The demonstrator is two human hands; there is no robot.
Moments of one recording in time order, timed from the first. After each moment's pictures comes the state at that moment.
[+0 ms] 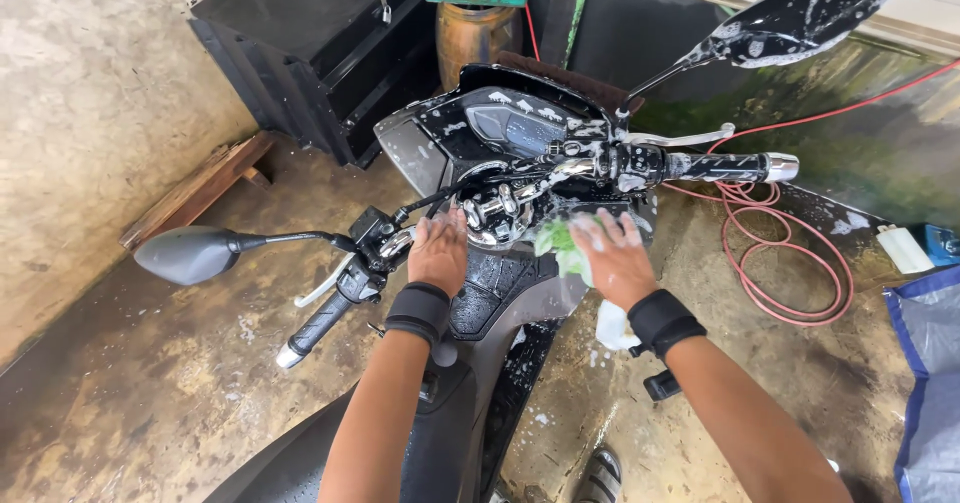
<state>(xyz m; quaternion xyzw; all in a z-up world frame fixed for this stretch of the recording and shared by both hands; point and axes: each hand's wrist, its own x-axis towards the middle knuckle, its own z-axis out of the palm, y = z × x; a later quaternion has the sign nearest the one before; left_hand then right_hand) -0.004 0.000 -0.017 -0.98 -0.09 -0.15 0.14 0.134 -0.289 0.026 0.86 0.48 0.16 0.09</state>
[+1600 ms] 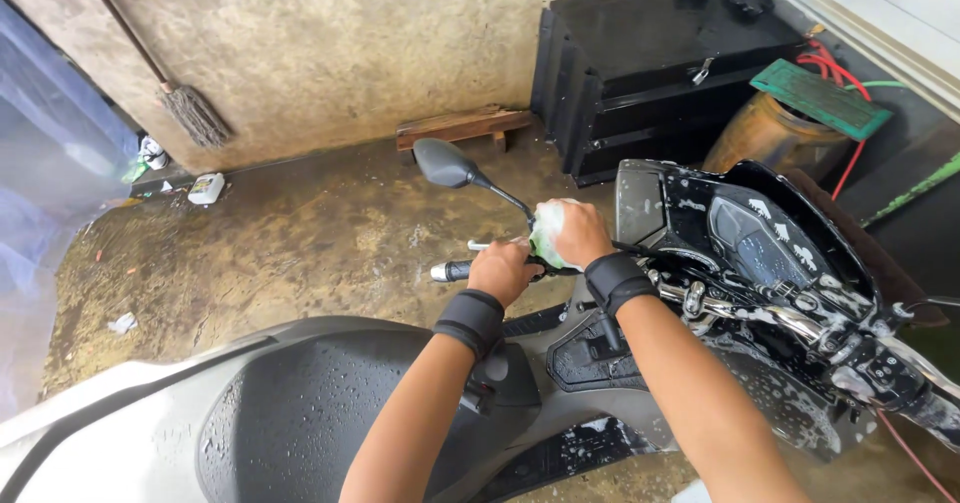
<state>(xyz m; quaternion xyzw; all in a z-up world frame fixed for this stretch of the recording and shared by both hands) -0.129 0.026 0.056 -0.86 -0.42 -0.23 -0.15 0.054 0.026 0.080 0.59 0.74 -0.03 -0.32</state>
